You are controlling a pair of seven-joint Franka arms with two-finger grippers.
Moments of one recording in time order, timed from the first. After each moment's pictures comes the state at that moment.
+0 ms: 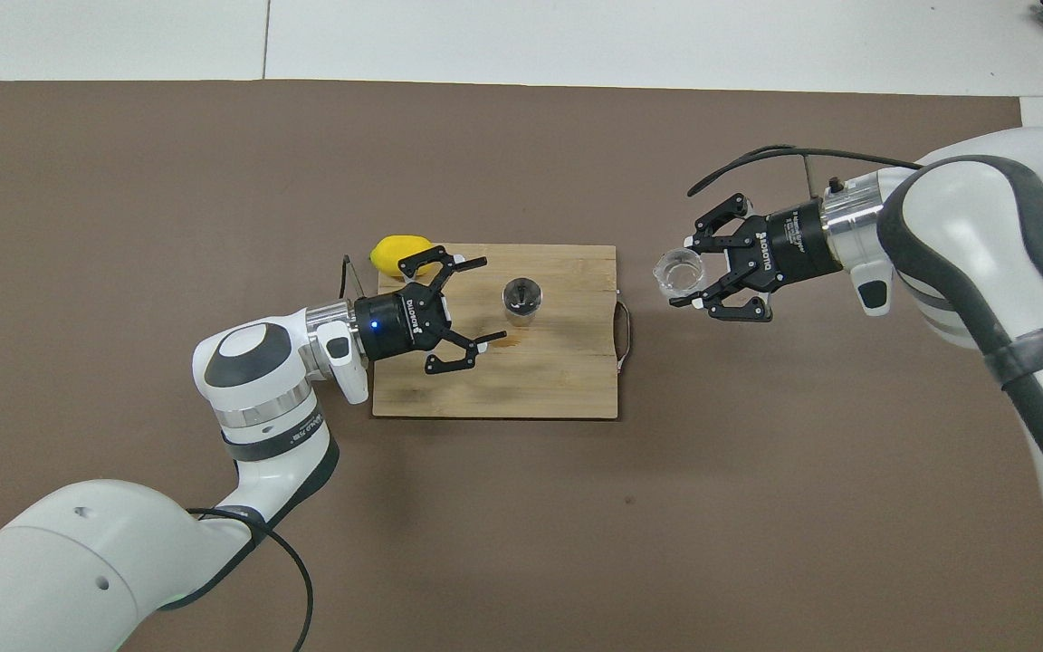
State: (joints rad) left arm -0.30 0.41 -0.01 -2.11 -1.97 1.90 2.65; right arm 0.03 0.33 0.07 -1.74 0.86 1.86 1.31
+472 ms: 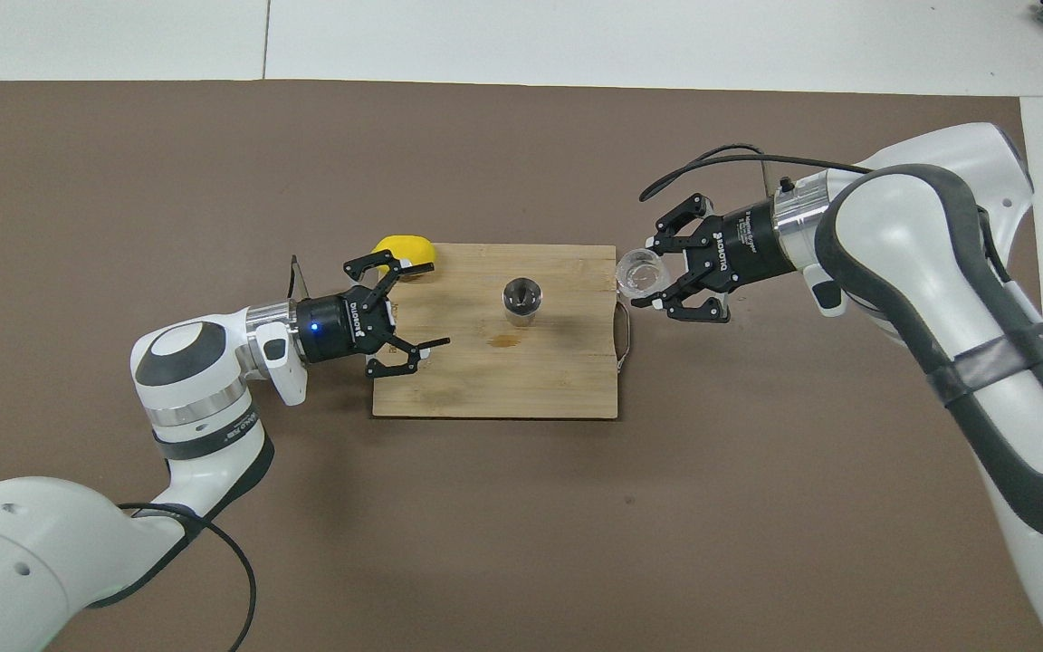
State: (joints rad) left arm -0.11 0.35 0.00 -2.17 -1.73 1.76 2.65; right arm 0.11 0.33 0.07 -1.70 0.81 1.91 1.42
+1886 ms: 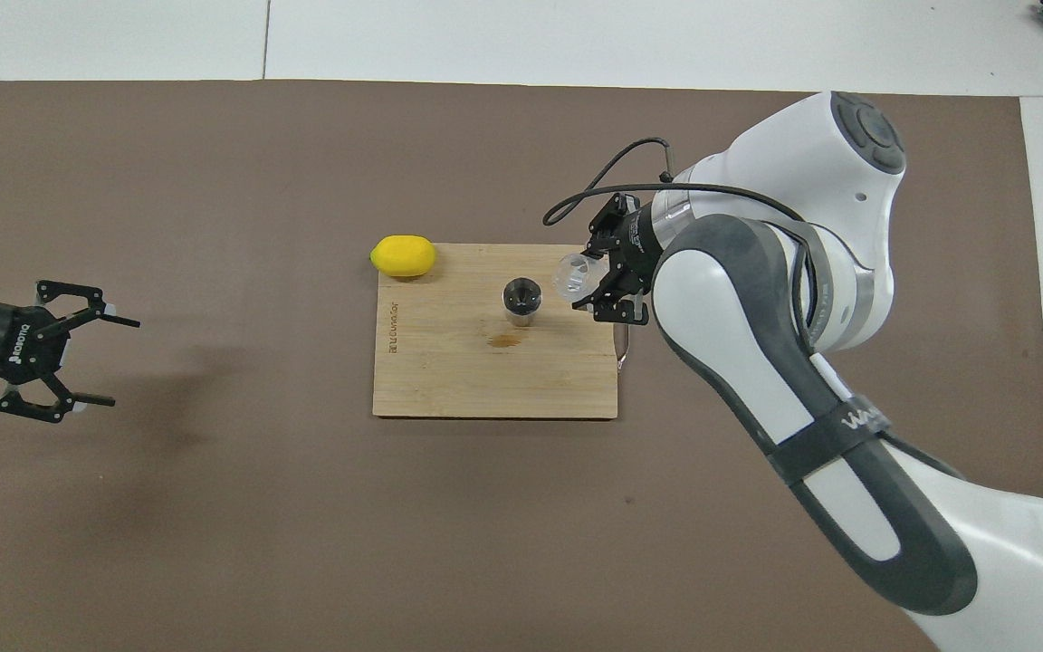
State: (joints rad) left arm 0.28 0.19 0.05 -1.89 -0.60 1.60 2.43; right arm 0.29 0.36 0.07 -1.59 0.49 1.97 1.74
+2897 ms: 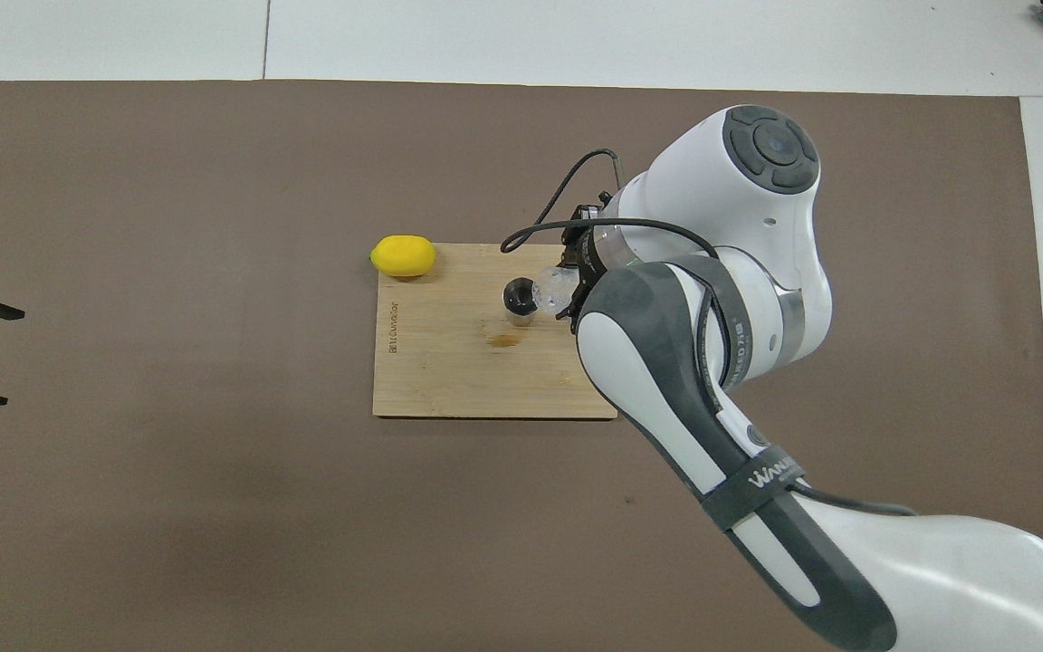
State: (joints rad) left arm 0.17 0.03 0.04 -1.80 -0.14 1.64 1.69; right arm 0.37 0.38 0.07 -1.55 0.29 1.97 1.84
